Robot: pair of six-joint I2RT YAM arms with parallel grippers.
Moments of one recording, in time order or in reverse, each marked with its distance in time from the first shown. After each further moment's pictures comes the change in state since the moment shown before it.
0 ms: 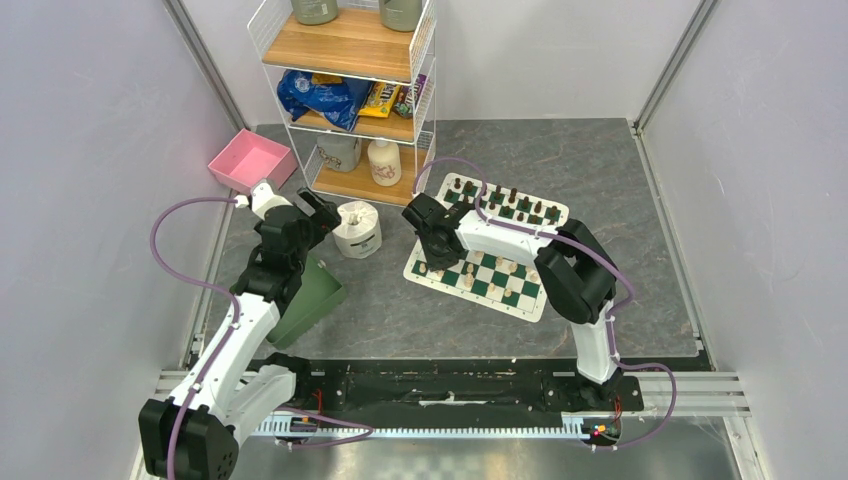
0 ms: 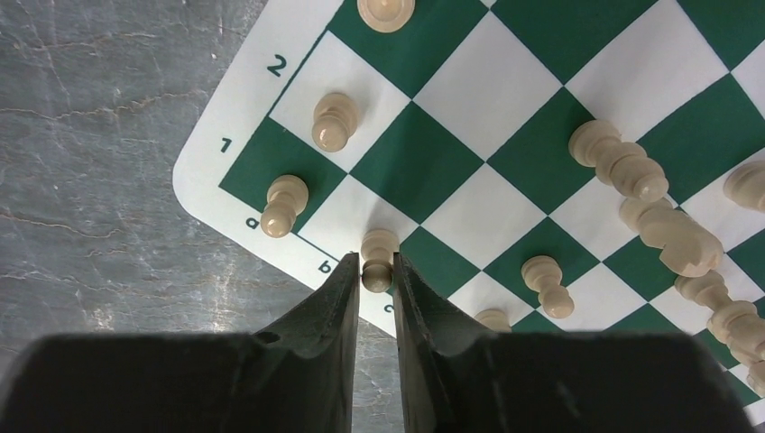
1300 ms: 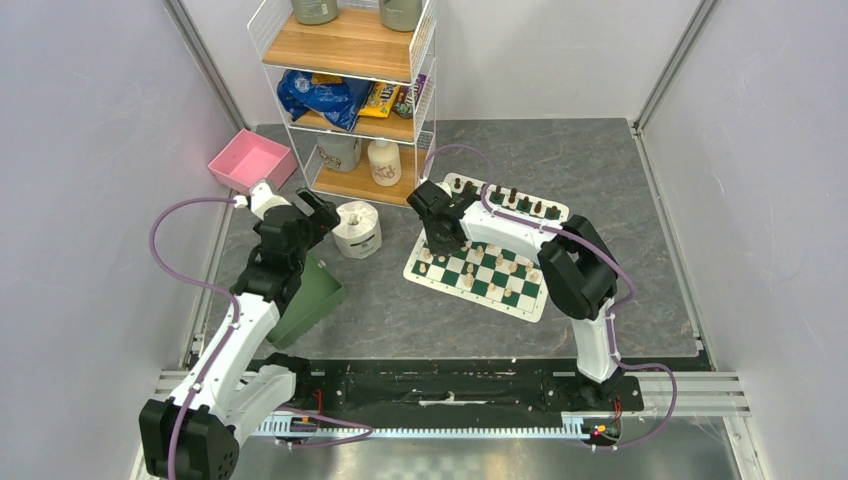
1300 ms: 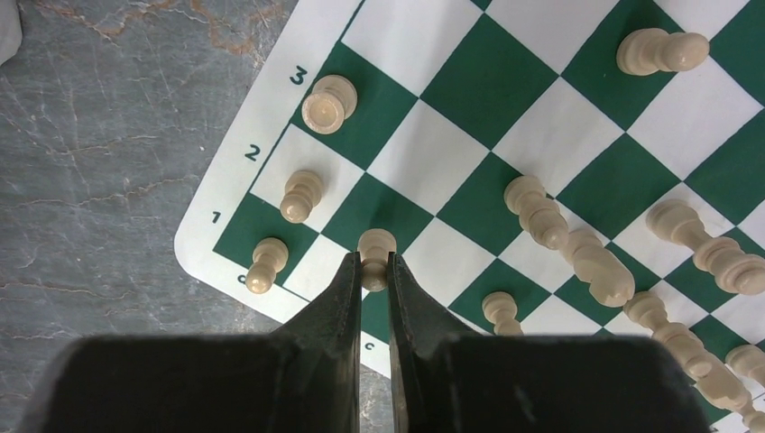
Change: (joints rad) left arm 0.007 0.000 0.000 0.000 0.000 0.000; right arm -0.048 0.009 0.047 0.018 0.049 0.013
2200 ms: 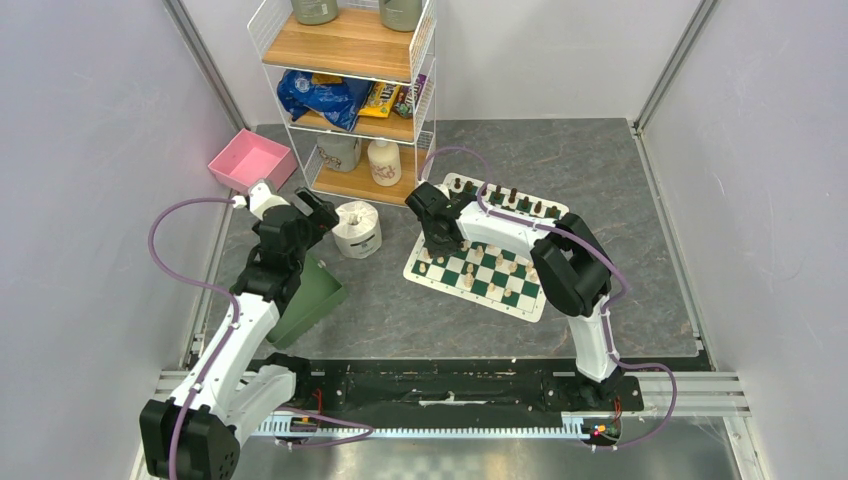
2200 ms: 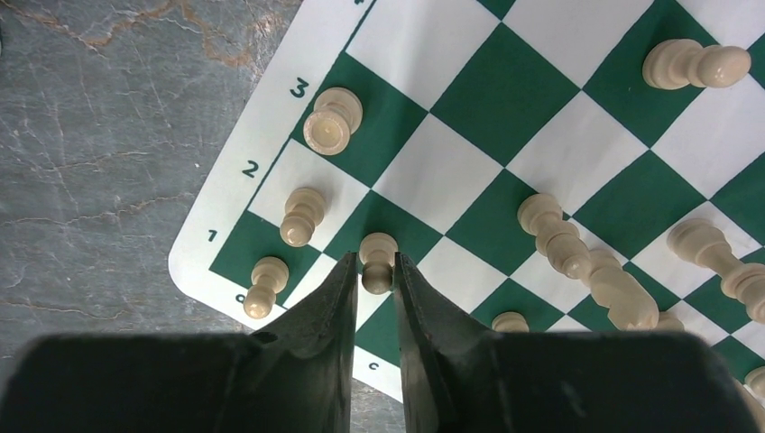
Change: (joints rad) left arm 0.006 0.000 0.000 0.000 0.000 0.000; right arm -0.005 0.042 0.014 0.018 -0.005 0.001
